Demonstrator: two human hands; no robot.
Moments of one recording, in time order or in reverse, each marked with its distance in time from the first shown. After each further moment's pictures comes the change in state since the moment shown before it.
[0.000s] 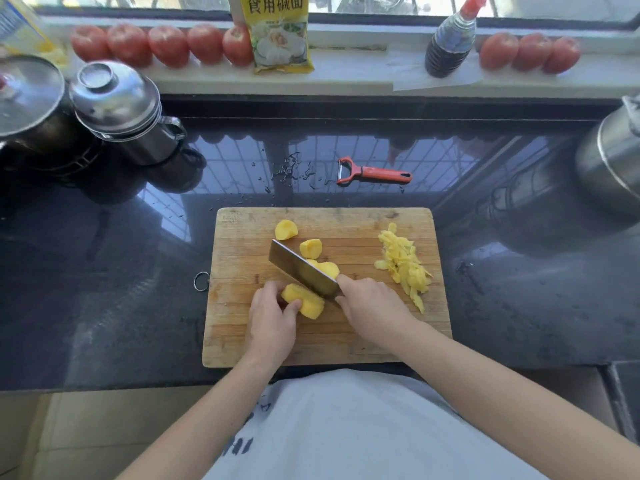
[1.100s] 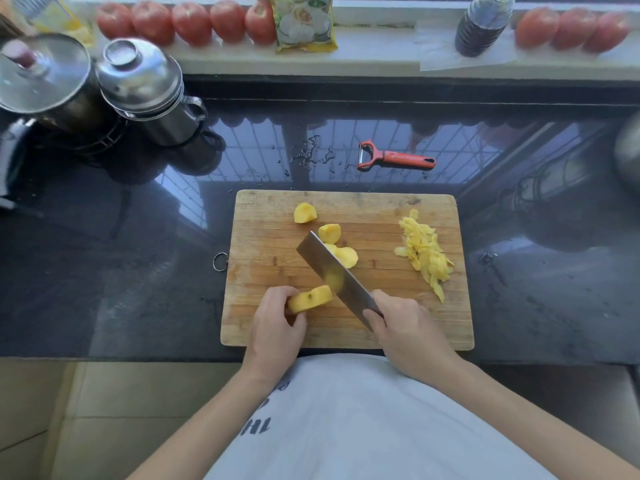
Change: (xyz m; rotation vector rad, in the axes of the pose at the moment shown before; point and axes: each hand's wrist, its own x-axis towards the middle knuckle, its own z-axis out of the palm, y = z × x) left_hand -0.038 -0.027 -0.017 0.036 0.060 0.245; right_hand -0.061 -0.006 0.007 0.269 0.026 0.059
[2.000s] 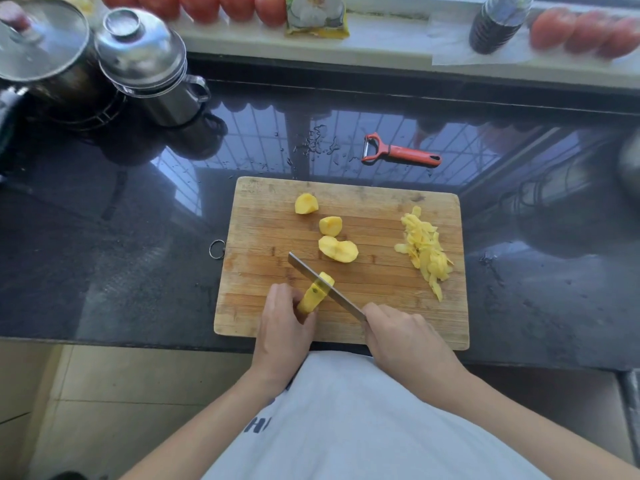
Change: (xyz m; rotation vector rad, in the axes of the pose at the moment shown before) left_hand -0.012 0.012 0.018 0.004 0.027 -0.111; right_hand -0.016 0.004 0.014 -0.332 -0.008 -0.168
